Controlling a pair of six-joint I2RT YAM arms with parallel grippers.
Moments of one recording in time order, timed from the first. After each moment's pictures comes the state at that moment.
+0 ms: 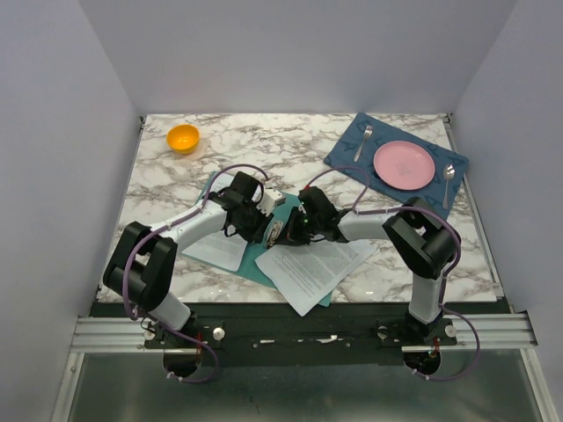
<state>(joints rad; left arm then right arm) -0.50 1.55 0.94 -0.49 0.31 0.21 0.76 1.91 0.97 0.13 -0.30 0.99</state>
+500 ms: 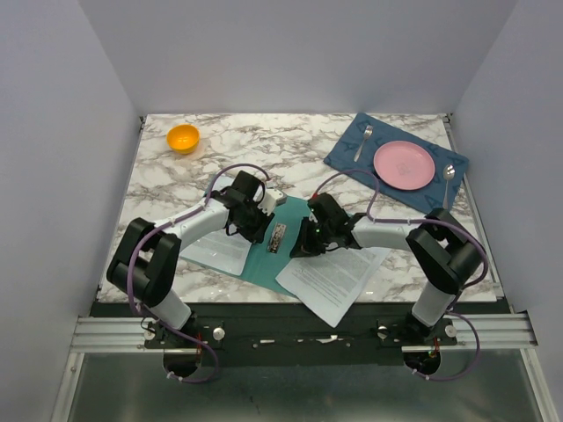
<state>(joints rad) -0.50 1.59 0.95 -0.49 0.32 0.20 0.76 1.74 0.85 -0.02 -0.30 0.87</state>
